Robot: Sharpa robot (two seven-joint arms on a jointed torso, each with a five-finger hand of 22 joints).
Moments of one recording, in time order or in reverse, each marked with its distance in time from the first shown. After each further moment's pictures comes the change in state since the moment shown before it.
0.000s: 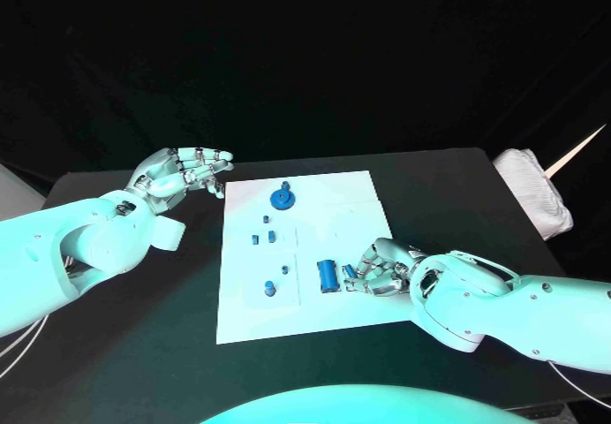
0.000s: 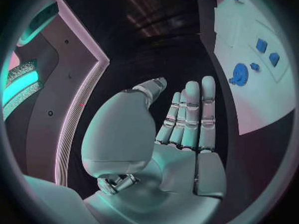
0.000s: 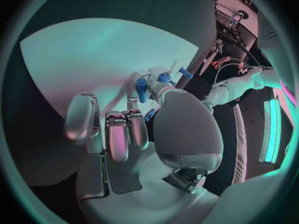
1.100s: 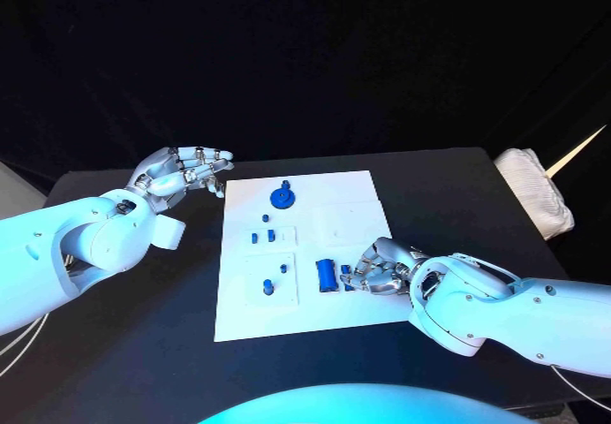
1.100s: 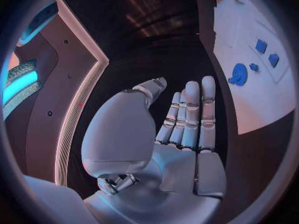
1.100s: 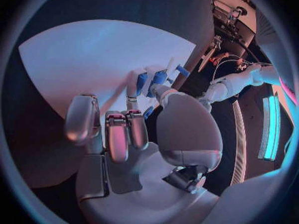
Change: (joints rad) left arm 0.000 -0.003 0.000 -0.001 0.000 0.000 -0.006; left_hand 0.000 0.000 0.000 0.000 0.000 0.000 0.000 0.000 0.000 0.000 0.000 0.000 -0.001 0.000 0.000 0.000 0.000 0.000 0.000 0.000 0.000 0.000; right arm -0.003 -0.006 -0.001 0.024 0.012 -0.039 0.002; right_hand -0.115 0.001 -0.083 0.003 0.070 0.003 0.004 0.000 -0.008 0.000 0.000 0.004 0.000 0.000 0.000 0.000 0.000 0.000 0.004 -0.004 0.003 0.001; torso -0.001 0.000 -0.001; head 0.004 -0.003
